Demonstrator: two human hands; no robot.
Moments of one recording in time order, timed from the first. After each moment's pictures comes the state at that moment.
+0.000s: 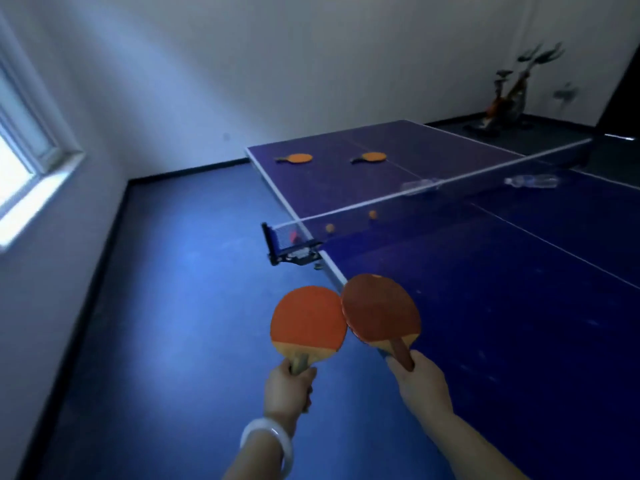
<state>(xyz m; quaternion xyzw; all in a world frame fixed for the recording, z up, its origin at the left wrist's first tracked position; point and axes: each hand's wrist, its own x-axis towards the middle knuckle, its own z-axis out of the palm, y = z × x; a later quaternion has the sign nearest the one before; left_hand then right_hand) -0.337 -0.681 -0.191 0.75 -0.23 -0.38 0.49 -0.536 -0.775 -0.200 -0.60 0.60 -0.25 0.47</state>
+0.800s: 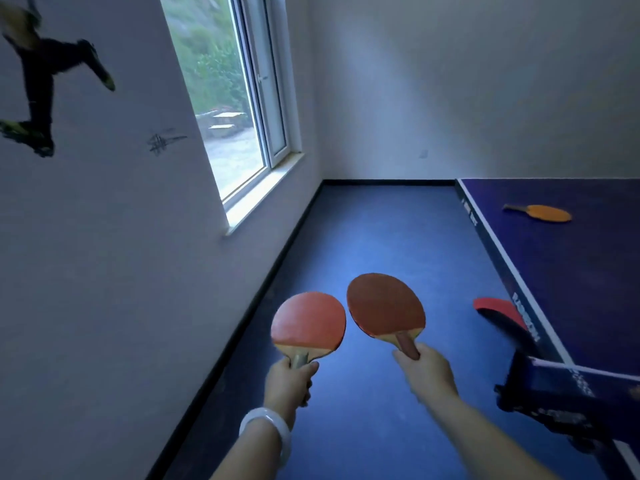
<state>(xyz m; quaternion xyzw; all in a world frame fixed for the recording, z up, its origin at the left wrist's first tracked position) 0.142 -0.705 -0.154 0.78 0.02 -0.21 0.59 0.041 -0.912 -0.162 -0.76 0.42 -0.11 0.49</state>
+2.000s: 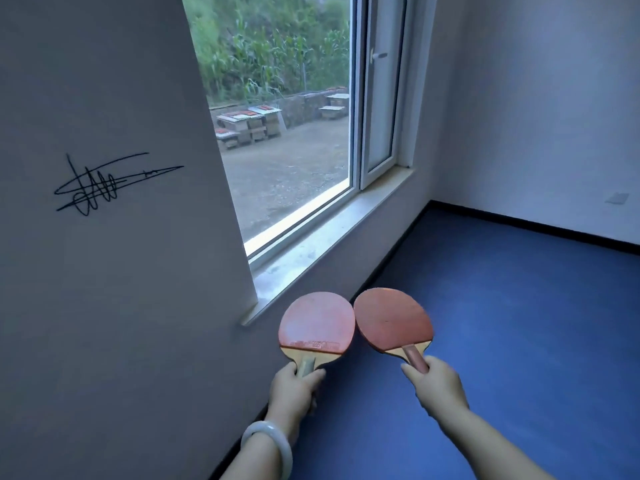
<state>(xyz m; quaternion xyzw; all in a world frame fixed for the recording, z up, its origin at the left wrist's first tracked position) 0.867 -0.949 -0.186 0.75 0.15 -0.11 0.63 0.852 -1.188 -0.190 -0.85 0.28 0.02 0.44</state>
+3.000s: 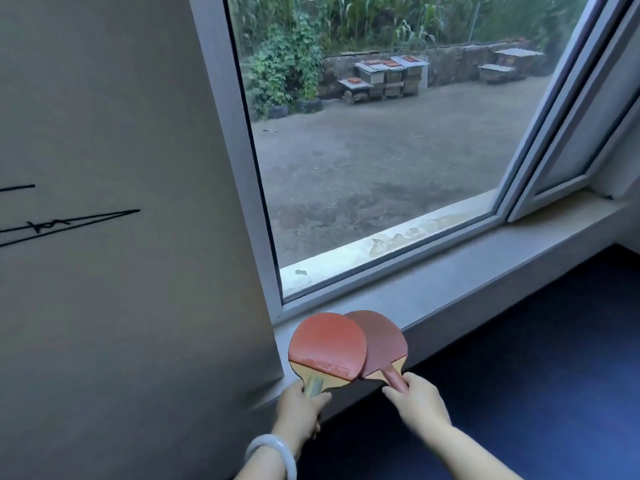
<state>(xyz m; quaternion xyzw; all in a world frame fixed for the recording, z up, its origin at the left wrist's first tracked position) 1.225 -0.921 -0.253 0.72 0.37 -0.08 0.58 1.308 -1.115 -0.240 -0.92 0.06 0.23 0.32</state>
